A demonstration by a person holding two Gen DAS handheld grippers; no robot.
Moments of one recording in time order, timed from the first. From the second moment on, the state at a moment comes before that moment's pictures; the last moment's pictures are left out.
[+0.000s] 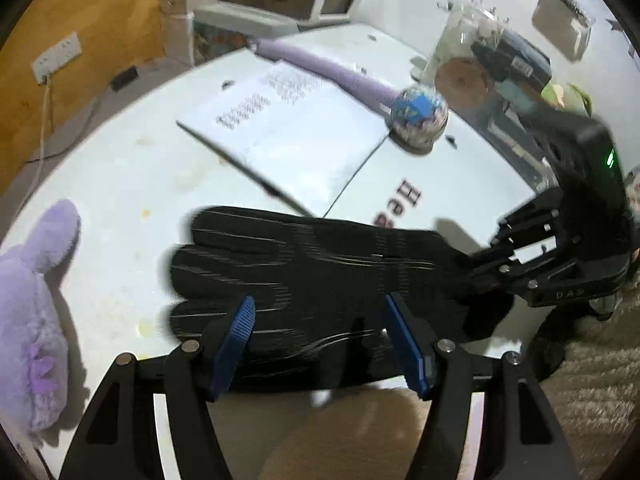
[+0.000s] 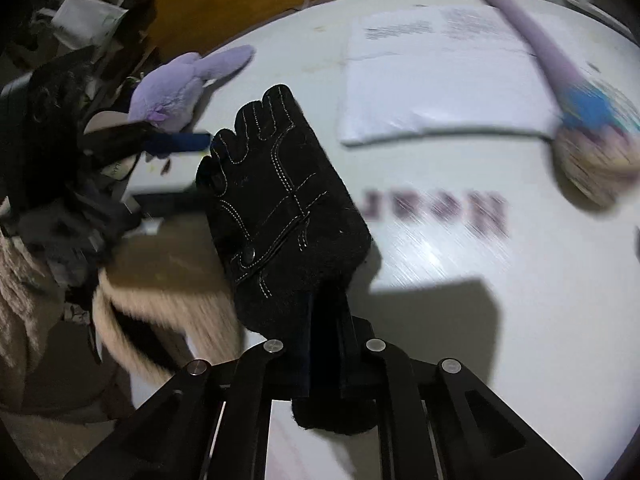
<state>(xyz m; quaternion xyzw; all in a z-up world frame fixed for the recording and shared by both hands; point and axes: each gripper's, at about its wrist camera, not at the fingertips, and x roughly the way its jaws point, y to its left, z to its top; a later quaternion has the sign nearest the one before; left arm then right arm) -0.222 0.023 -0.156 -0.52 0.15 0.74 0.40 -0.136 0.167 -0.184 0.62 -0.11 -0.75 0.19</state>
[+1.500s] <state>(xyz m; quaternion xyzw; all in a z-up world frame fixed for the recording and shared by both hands) -0.055 0.164 -0.226 -0.56 0.11 0.80 0.19 -0.027 0.364 -0.172 0.62 0.05 -0.76 0.17</state>
